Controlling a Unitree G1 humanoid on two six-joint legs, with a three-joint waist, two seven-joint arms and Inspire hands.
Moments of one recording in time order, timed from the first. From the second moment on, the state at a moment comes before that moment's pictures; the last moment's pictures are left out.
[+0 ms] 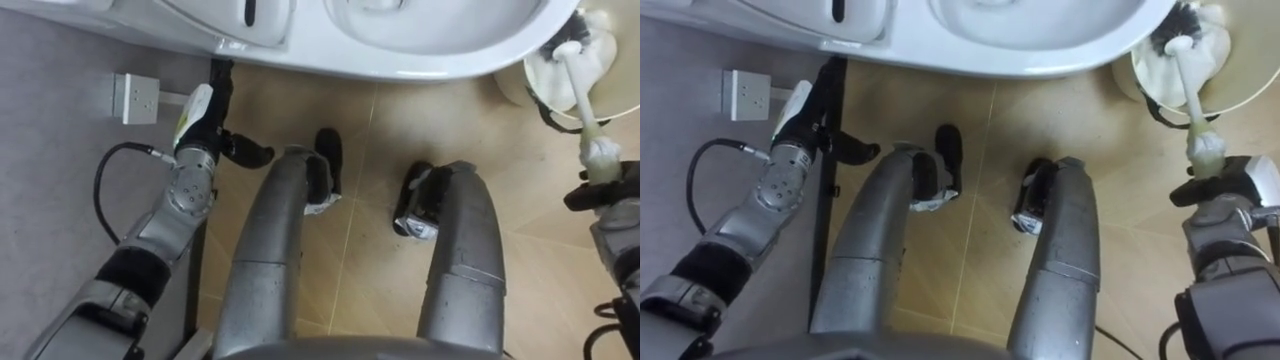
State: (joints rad) left arm -0.18 0.34 -0.38 0.53 0.14 -0.01 0.25; right arm -0.36 -0.58 0.26 1.32 0.10 0.02 -0.36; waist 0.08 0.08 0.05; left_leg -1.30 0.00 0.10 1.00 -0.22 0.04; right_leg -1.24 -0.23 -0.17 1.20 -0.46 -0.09
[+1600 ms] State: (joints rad) left arm 0.41 0.29 -0.03 0.55 0.16 -0.07 0.23; right arm 0.07 -0.35 0.09 1.08 0.29 0.00 -0.26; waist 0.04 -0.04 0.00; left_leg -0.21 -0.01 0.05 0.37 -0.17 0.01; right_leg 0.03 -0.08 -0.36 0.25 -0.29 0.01
